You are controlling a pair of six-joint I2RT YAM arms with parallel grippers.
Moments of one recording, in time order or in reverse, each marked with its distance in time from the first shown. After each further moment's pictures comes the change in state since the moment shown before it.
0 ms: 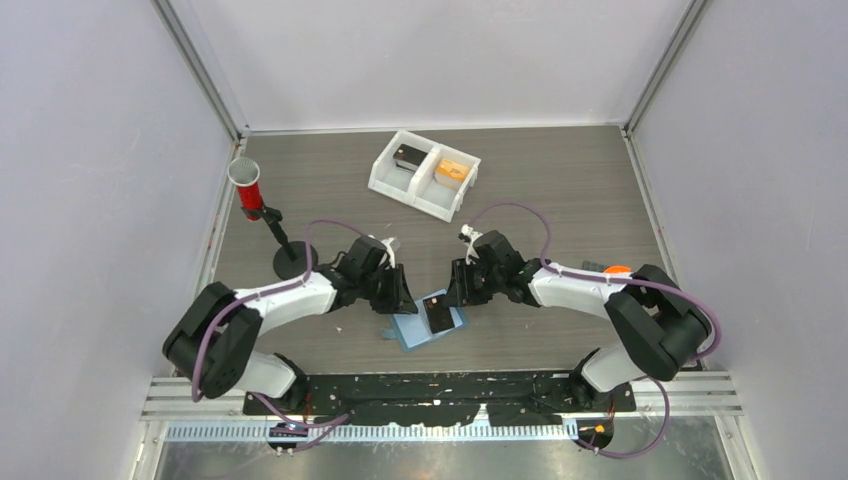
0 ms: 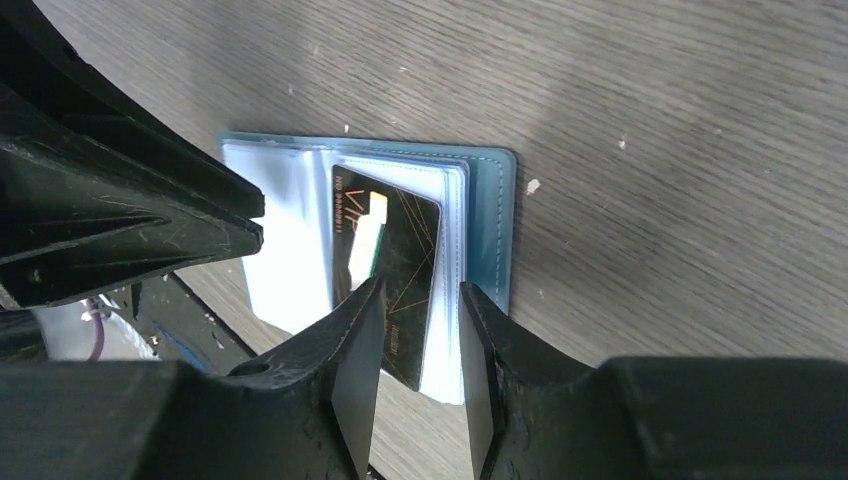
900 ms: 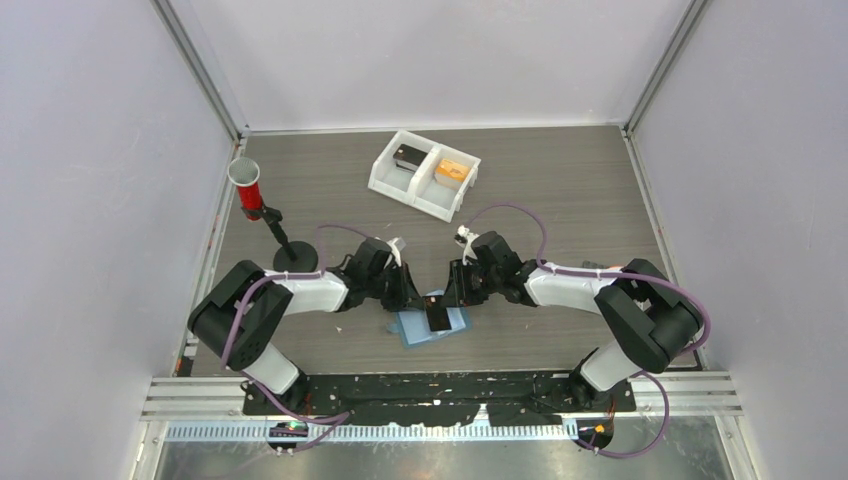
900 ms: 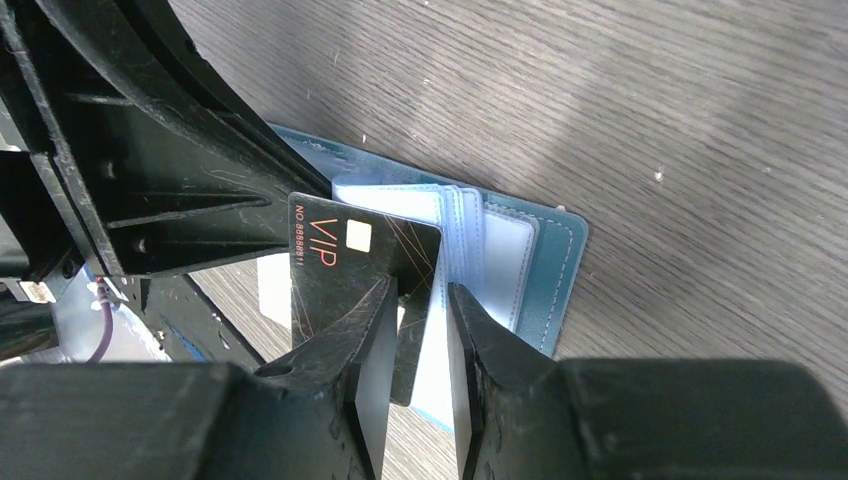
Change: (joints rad) left arm -0.004 0.205 -0.026 0.306 0.064 -0.106; right arm 0.000 0.064 -0.008 0.085 -0.046 -0.008
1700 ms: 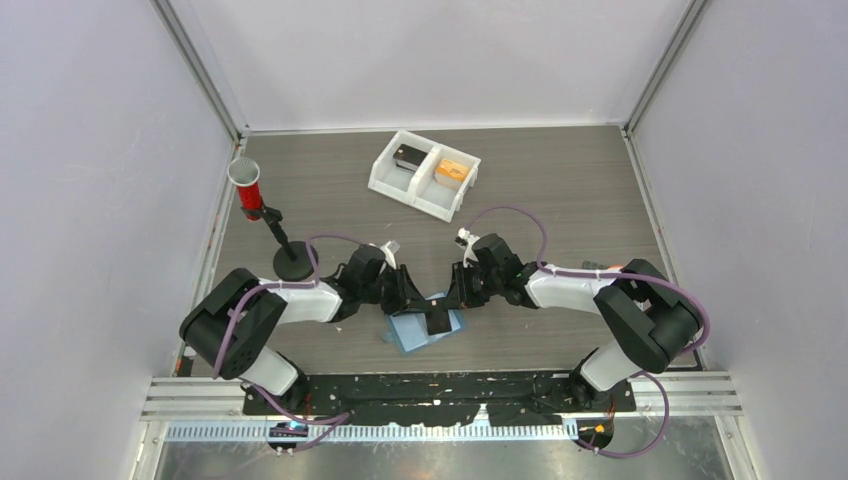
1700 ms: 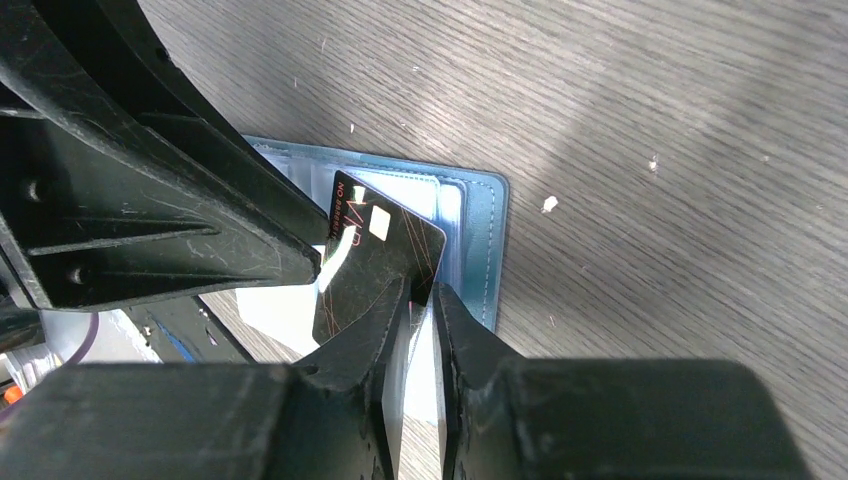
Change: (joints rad) left arm -0.006 -0.060 -0.096 0.144 0.014 -0.137; right arm 0.000 0.000 -0.021 0.015 0.000 -0.015
